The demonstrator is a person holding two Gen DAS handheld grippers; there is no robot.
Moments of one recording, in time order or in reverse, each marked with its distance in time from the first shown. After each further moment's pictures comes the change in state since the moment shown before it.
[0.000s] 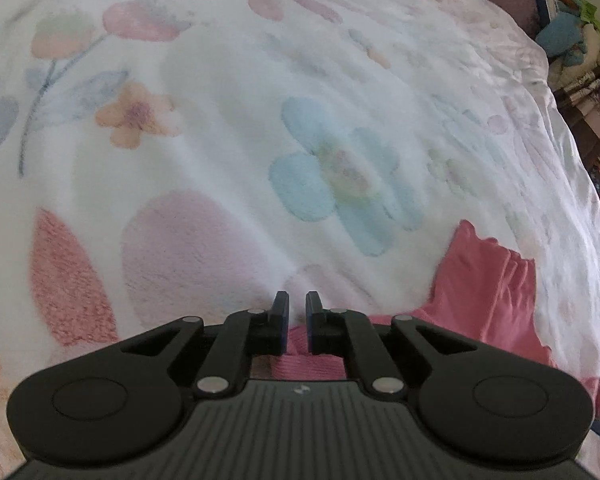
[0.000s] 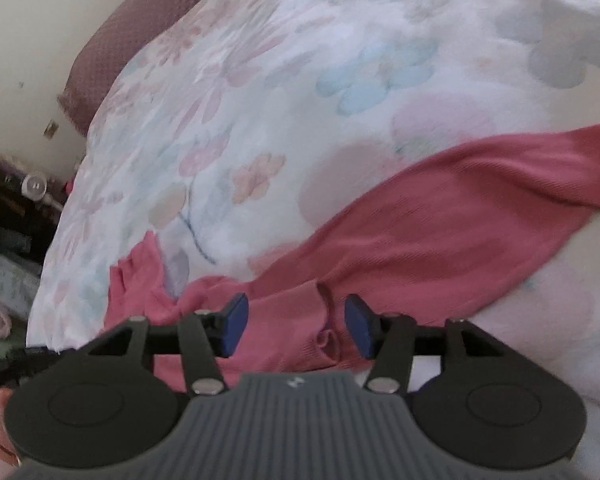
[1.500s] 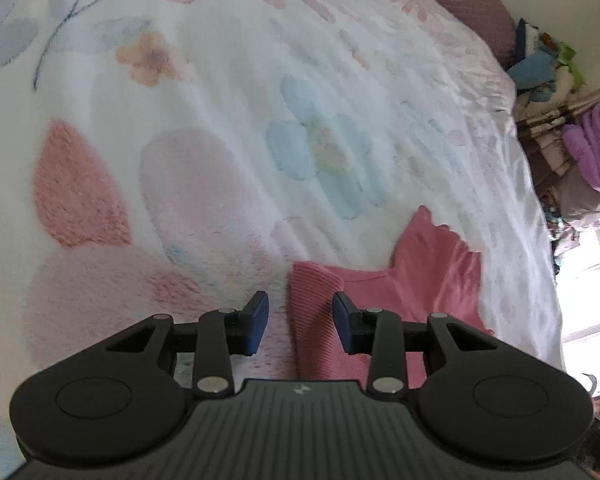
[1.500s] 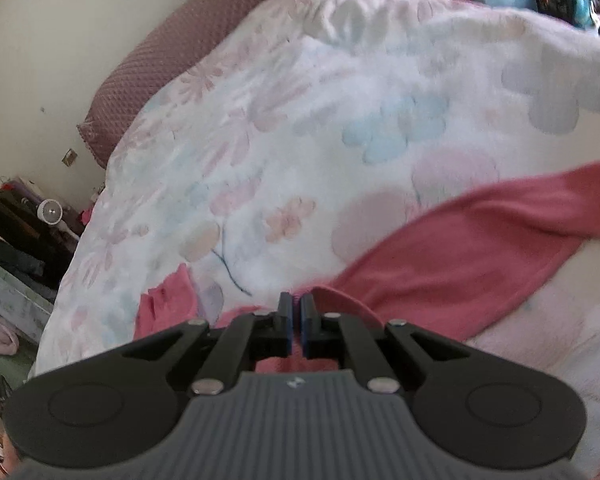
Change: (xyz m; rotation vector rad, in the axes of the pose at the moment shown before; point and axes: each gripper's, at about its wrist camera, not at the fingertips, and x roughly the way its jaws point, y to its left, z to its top) left arm -0.015 0.033 -0.033 -0.116 -0.007 -0.183; right arm -0.042 0.028 -0.005 0.008 -0.150 0.024
